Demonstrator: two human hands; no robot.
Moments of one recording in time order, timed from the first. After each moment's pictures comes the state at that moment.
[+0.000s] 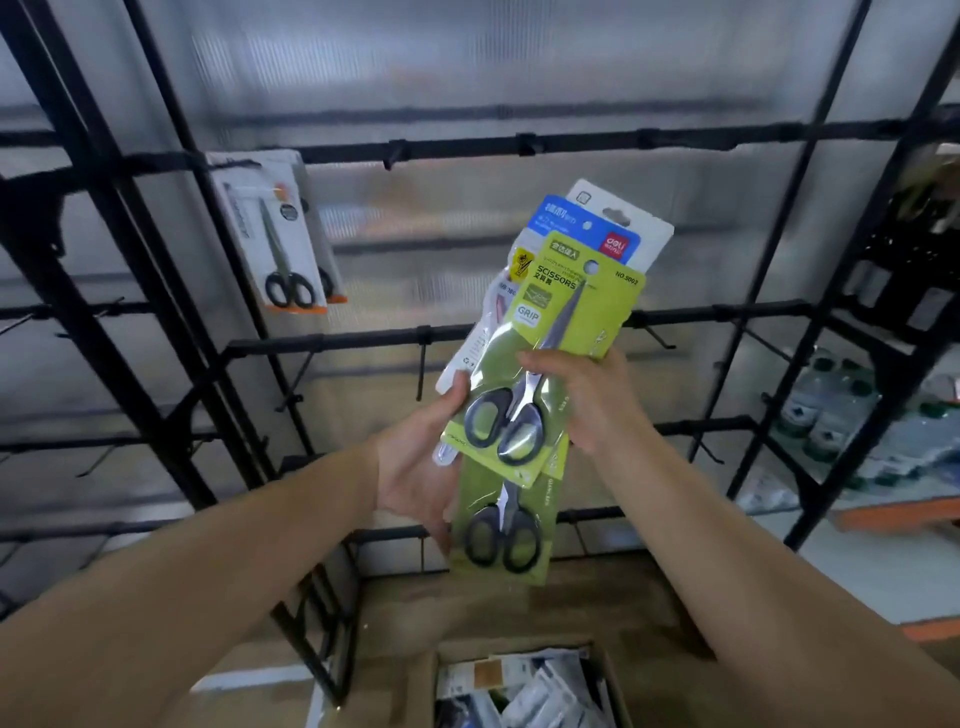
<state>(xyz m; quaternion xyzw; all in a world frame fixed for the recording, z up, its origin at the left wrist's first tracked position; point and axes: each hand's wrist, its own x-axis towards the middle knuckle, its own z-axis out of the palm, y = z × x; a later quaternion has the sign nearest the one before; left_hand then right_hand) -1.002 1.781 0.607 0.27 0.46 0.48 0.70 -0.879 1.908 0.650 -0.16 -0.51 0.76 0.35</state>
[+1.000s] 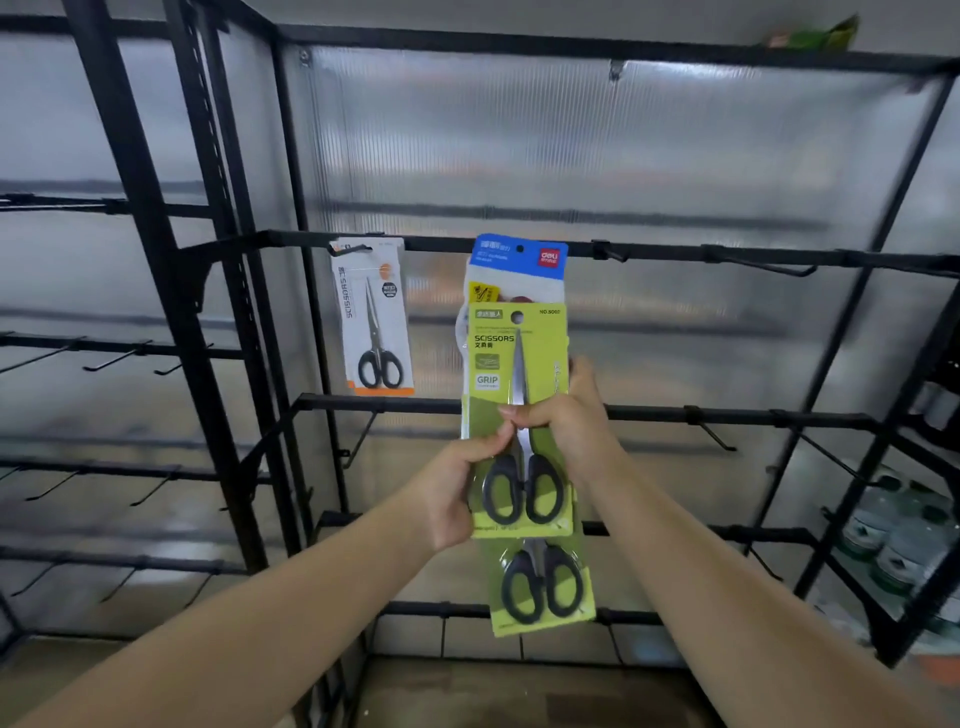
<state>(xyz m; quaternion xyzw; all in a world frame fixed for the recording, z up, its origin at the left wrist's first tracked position) -1.009 1.755 0.656 0.22 0.47 0.71 0.48 -0.947 1.875 0.686 -0.14 -0.65 0.68 0.30</state>
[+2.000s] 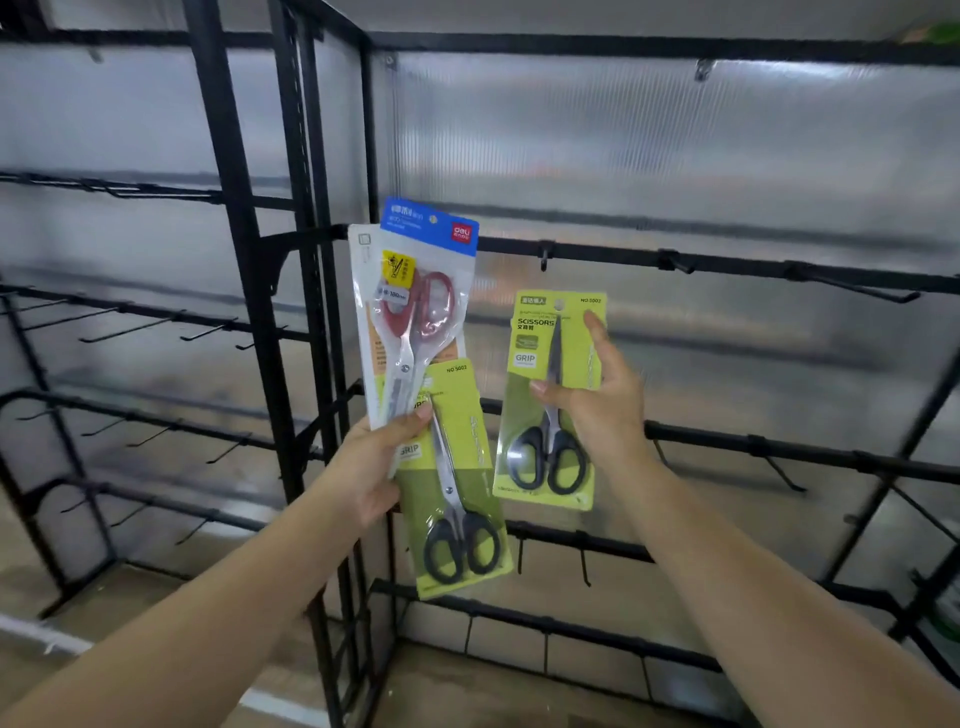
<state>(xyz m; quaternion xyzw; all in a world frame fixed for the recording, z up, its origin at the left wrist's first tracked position) -1.047 1.692 0.654 0.15 0.50 0.82 0.22 -0.970 1.885 0.691 -0.08 -0.71 0.59 0.38</state>
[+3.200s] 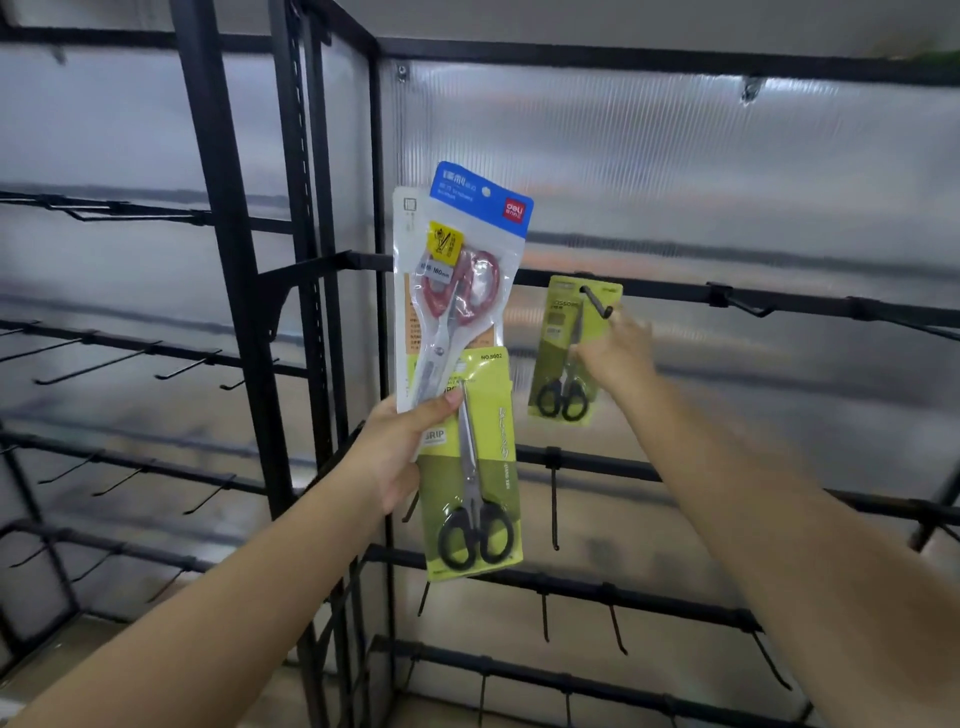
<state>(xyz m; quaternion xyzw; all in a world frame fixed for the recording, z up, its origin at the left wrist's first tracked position) -1.143 1.709 0.688 0.20 0.48 0.82 0.23 -1.107 1.929 0.749 -0.28 -0.85 0.34 0.28</state>
